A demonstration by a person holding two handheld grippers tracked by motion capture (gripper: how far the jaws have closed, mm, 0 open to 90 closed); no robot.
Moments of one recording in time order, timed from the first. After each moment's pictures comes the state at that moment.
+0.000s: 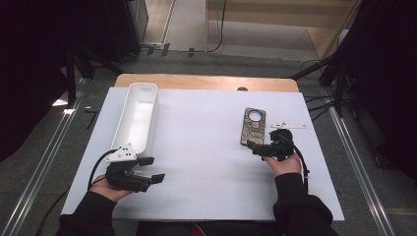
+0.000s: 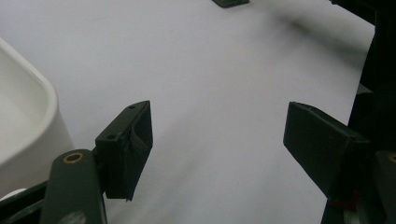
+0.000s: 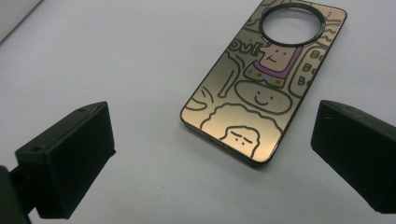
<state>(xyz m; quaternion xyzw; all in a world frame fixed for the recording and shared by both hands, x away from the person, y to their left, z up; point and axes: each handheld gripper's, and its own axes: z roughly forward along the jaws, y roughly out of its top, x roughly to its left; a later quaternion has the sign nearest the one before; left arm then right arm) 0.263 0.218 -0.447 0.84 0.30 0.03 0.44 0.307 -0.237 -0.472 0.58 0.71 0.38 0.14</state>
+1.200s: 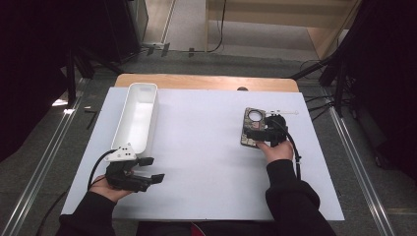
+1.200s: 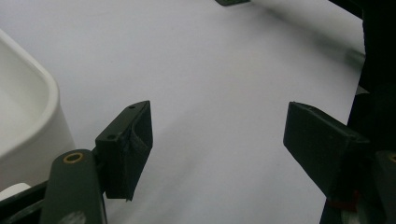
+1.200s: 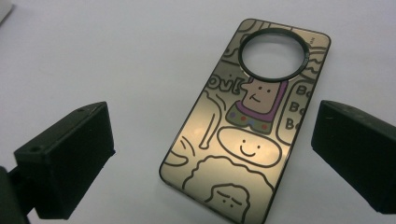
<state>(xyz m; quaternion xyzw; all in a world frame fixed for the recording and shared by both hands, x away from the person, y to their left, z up) 0.264 0.219 -0.449 0.84 0.31 0.02 0.45 0.351 -0.228 -0.469 0.63 0.68 0.35 0.15</state>
